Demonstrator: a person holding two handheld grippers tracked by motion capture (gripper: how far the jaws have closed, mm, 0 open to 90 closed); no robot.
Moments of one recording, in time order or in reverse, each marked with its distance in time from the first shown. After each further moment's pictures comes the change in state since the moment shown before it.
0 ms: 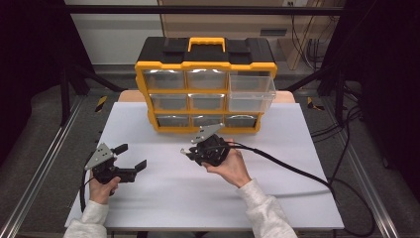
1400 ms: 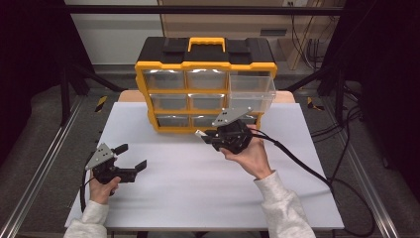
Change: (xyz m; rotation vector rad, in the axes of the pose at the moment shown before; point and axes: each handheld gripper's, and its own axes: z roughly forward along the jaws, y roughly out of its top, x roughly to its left) left arm 0.000 0.000 0.000 0.004 0.001 0.004; right arm -0.018 0.018 -0.073 -0.083 -0.097 0.008
